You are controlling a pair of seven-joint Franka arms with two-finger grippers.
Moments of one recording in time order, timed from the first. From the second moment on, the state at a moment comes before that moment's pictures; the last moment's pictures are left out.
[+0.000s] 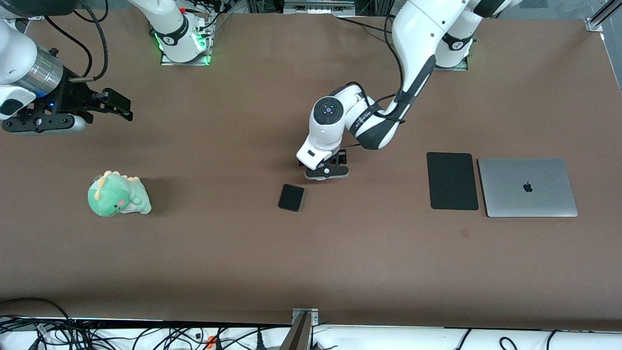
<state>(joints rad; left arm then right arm) -0.58 0.75 -0.21 -1.59 0.17 2.37 -0.96 0.19 0.01 -0.06 -1.65 0.06 1.60 0.07</state>
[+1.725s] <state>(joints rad) -0.06 0.58 -0.18 -1.45 0.19 1.75 -0.25 0.34 0.17 -0.04 -1.65 0.07 1.77 0.39</state>
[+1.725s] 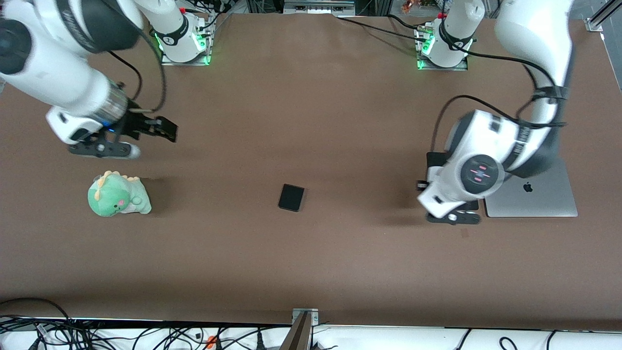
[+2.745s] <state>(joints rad) 0.13 0.51 -0.19 -2.02 0.19 2.35 -0.06 0.67 0.71 -0.04 -1.58 0.07 2.40 0.96</state>
